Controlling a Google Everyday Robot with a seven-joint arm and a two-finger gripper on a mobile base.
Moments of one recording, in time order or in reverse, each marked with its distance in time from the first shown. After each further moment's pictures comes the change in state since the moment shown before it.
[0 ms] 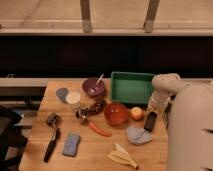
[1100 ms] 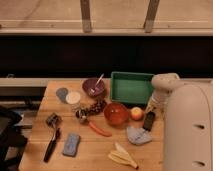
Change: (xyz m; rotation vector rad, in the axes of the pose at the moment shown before) arm -0.010 -0.002 0.018 0.036 0.024 0.048
